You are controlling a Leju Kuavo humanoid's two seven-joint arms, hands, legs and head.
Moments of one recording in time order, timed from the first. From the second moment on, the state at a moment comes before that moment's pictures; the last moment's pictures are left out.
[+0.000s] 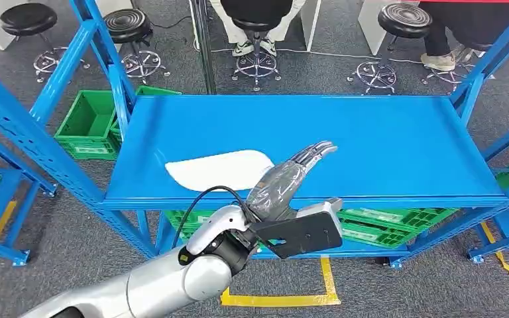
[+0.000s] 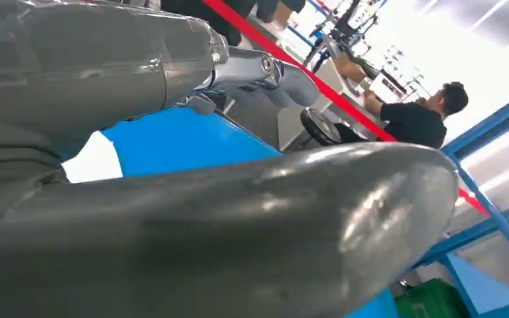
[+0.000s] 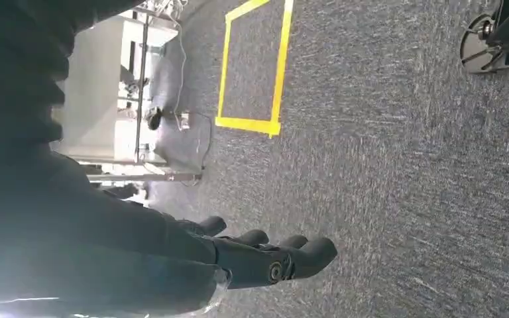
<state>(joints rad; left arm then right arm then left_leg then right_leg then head) -0.70 -0.11 -1.09 -1.39 -0.37 0.23 0.27 -0.16 0.09 -1.25 -0.10 1.57 -0.04 0.30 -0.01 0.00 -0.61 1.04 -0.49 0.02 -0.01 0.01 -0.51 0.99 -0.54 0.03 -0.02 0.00</state>
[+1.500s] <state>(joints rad) -0.71 -0.11 -1.07 -1.32 -0.39 0.33 0.25 -0.16 0.09 -1.24 -0.10 1.57 -0.04 0.30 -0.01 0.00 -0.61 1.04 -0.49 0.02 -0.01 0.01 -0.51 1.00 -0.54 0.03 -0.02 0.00</state>
